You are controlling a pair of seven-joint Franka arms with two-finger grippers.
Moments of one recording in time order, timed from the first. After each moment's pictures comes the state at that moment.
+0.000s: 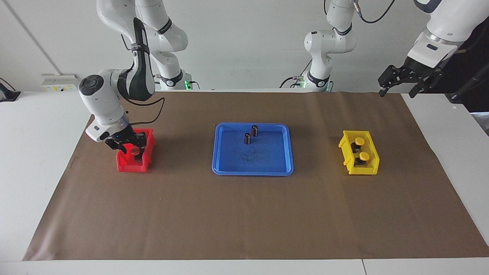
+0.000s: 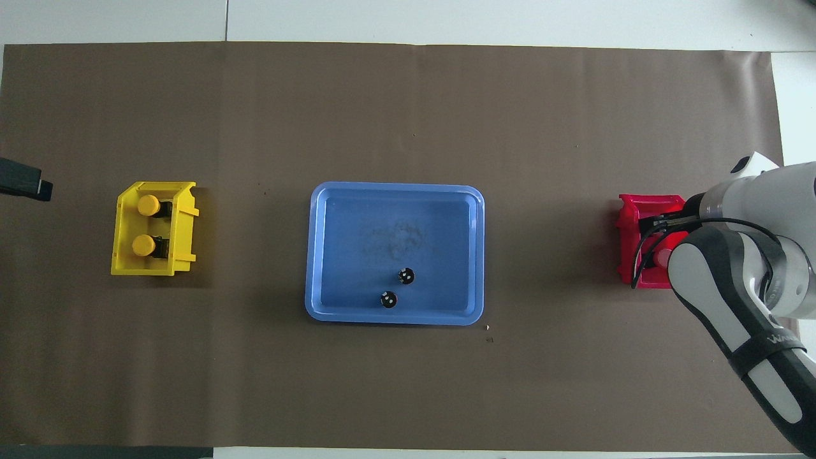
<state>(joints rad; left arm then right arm) -0.08 0.00 0.02 -1.46 0.00 1.44 0.09 -0.01 0.05 -0.10 -2.23 0.01 2.32 -0.22</state>
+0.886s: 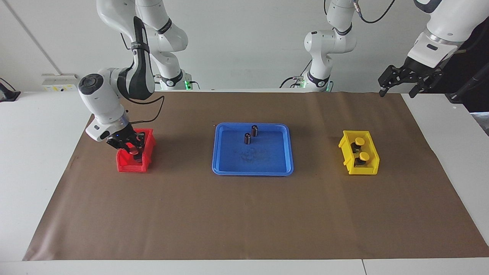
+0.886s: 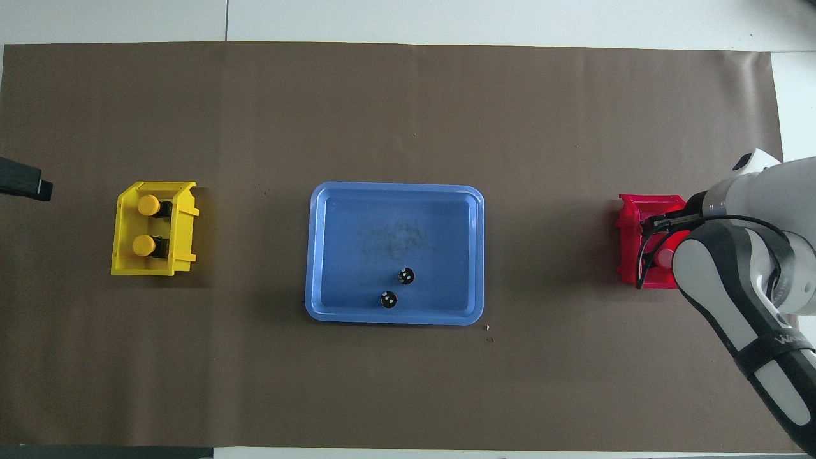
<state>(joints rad) -0.08 0.00 0.02 -1.46 0.00 1.44 0.09 0.00 0.05 -0.09 -2.12 0.01 2.16 -0.24</state>
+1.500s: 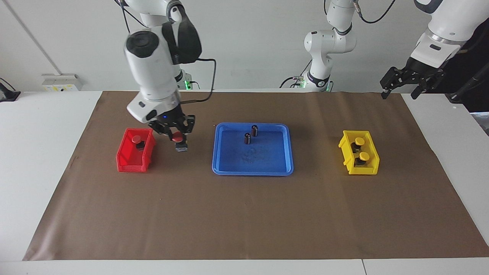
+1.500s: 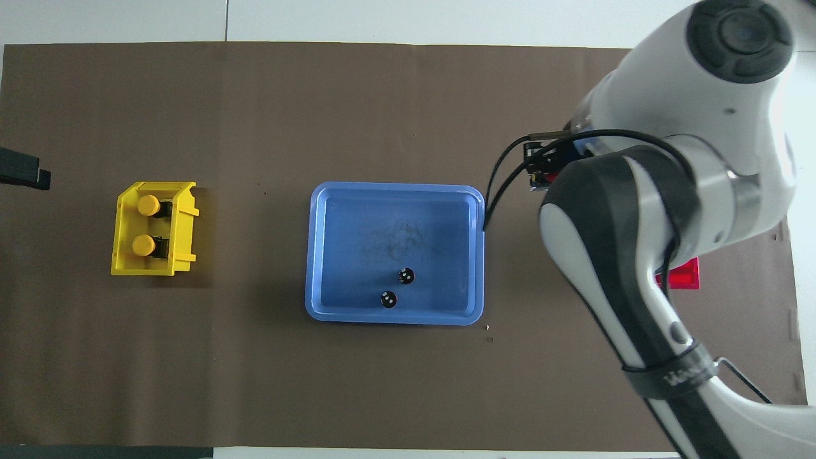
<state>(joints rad) -0.08 -0.01 0.02 -1.51 0.00 1.55 0.05 0.49 0.25 -0.07 -1.54 0.02 1.83 0.46</state>
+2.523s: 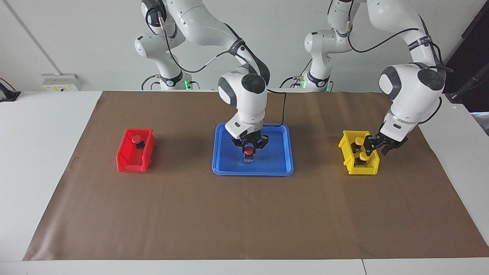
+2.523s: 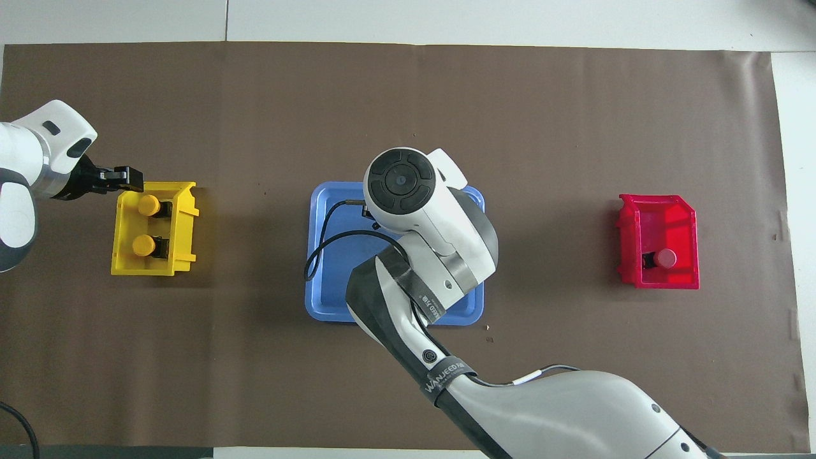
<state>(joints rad) -0.02 0.11 0.02 -1.98 0.00 2.17 0.04 0.70 0.46 -0.09 -1.60 0.01 2.10 0.77</state>
